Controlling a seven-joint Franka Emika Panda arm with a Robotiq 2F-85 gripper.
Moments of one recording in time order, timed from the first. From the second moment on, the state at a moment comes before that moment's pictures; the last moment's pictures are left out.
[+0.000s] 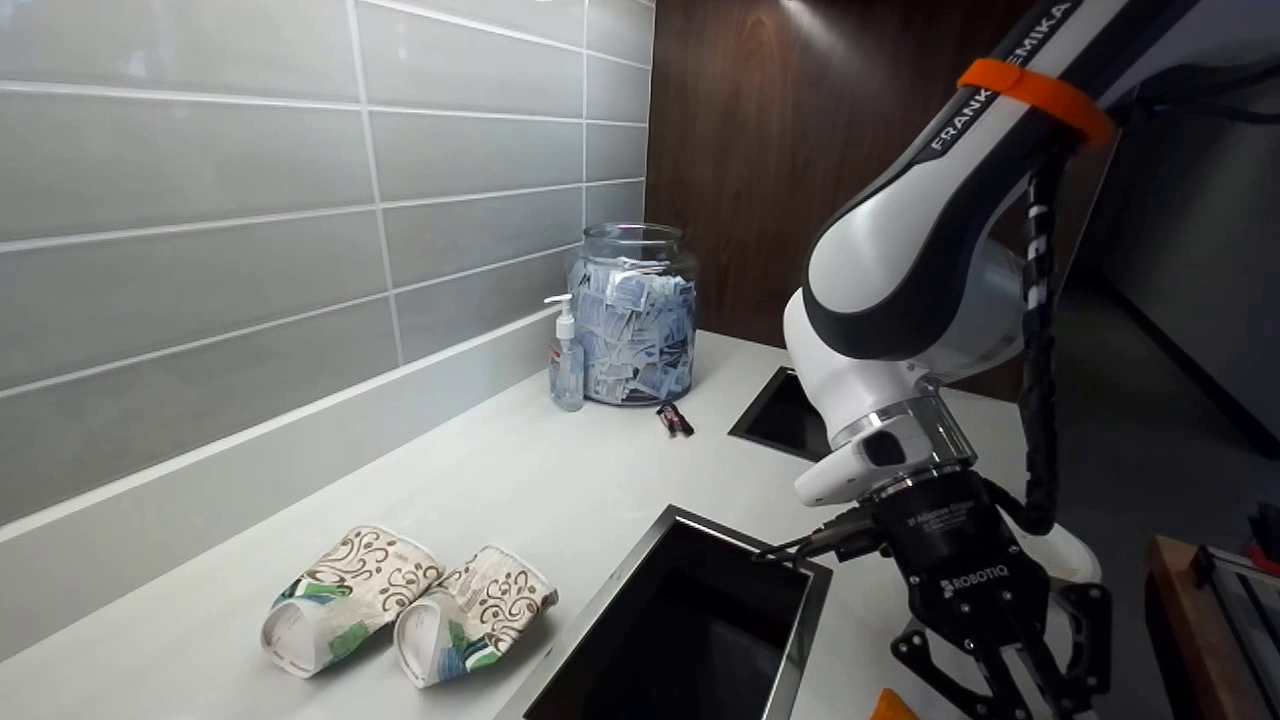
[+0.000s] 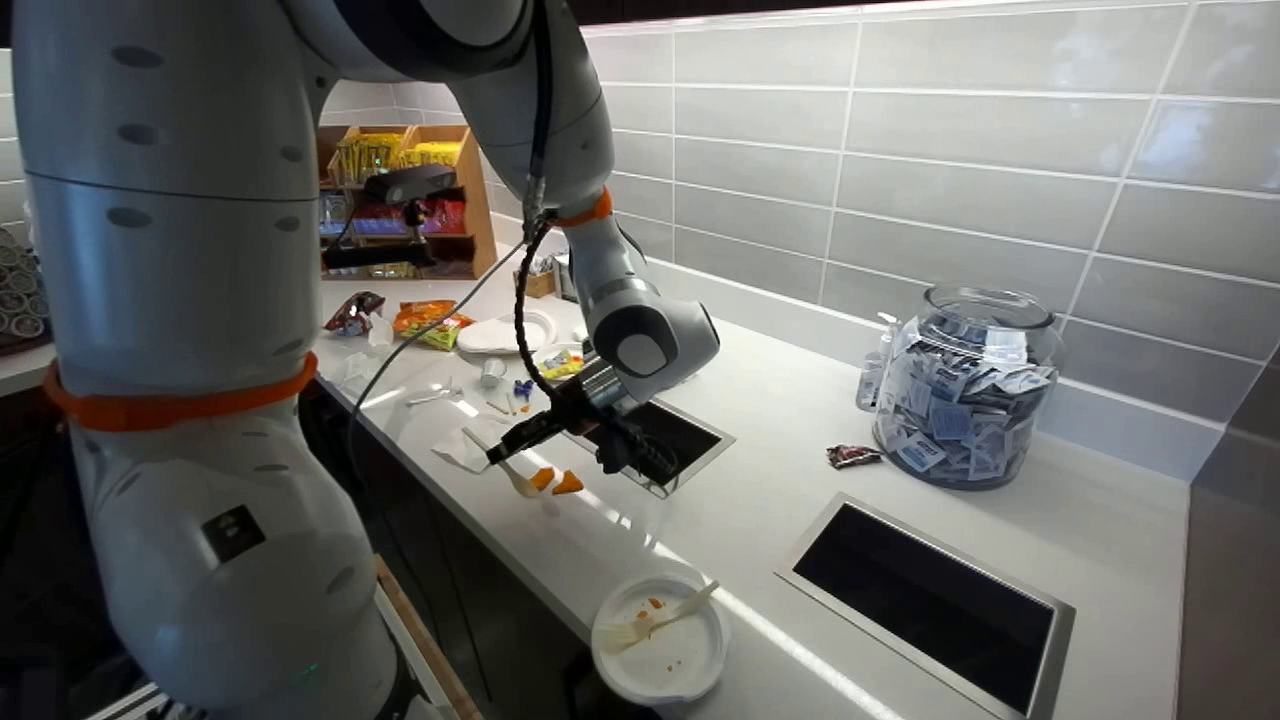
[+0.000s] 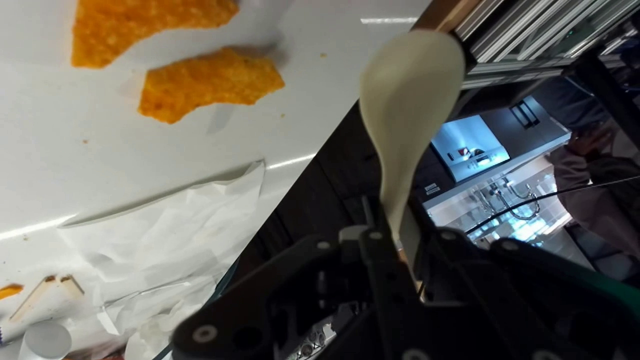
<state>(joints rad) 0.08 0.25 0.11 -2.44 0.69 1.84 -2.19</state>
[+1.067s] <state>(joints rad) 0.08 0.31 0.17 -2.42 0.70 1.89 -2.25</state>
